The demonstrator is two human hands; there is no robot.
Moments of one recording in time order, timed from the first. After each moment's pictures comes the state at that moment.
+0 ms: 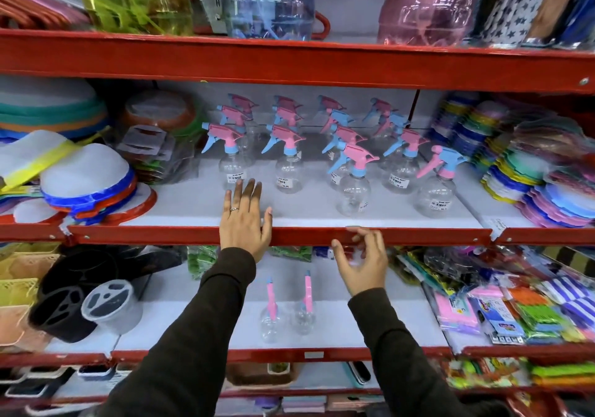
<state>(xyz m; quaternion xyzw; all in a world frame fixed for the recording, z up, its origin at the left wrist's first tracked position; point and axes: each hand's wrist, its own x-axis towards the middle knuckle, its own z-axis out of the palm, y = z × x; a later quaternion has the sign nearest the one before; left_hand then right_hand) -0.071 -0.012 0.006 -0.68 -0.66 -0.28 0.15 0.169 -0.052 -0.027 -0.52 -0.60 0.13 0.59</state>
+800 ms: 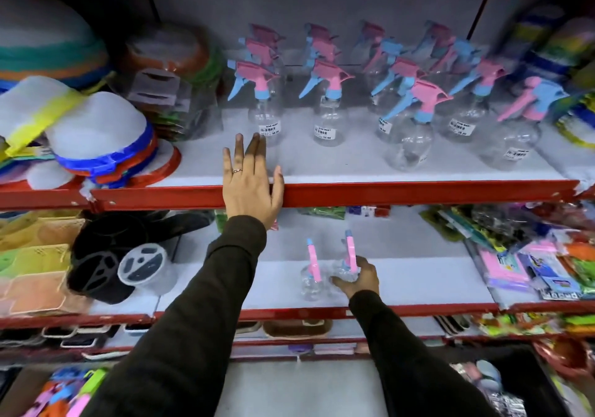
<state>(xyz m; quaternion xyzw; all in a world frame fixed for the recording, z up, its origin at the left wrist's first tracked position) -0.135 -0.013 -0.006 -0.67 -0.66 -0.27 0.19 0.095 -0.052 -0.214 -0.74 -0.43 0.42 0.30</state>
